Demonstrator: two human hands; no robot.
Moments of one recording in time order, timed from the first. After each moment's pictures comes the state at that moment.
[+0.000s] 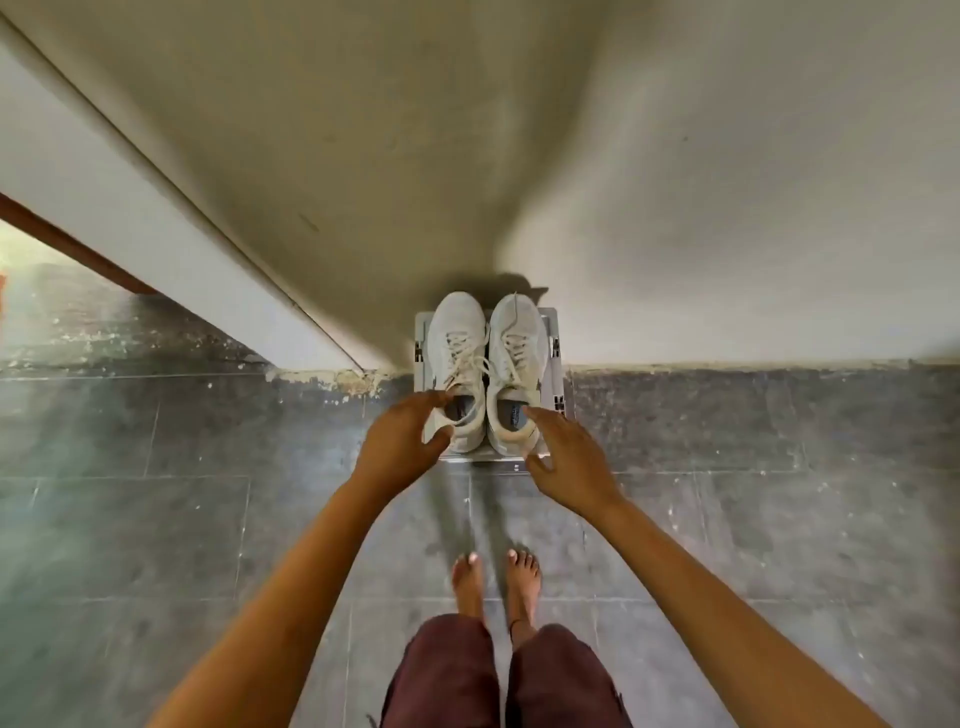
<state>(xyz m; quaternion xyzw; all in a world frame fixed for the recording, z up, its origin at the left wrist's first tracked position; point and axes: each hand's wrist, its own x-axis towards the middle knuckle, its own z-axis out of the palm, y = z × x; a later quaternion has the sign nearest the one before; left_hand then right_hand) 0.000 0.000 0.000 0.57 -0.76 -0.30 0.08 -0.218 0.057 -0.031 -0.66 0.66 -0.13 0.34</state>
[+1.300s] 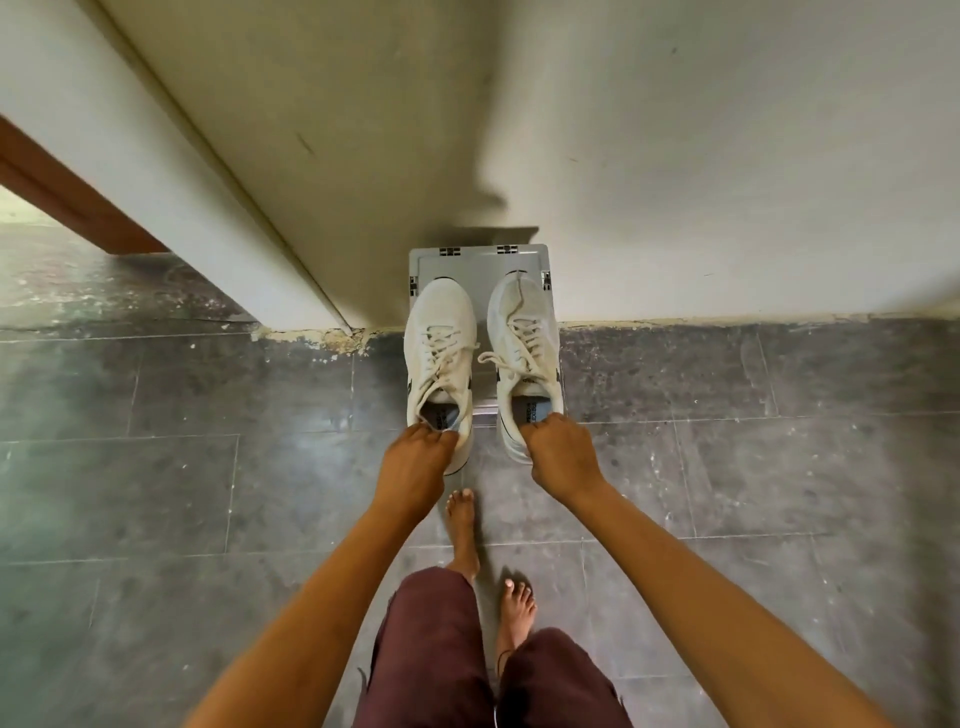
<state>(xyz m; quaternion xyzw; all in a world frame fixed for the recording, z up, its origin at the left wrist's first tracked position) 0.020 0.142 -0.049 0.53 -0.84 -0.12 -0.06 -0.177 0.162 -0.048 -0.74 0.65 0.09 0.15</state>
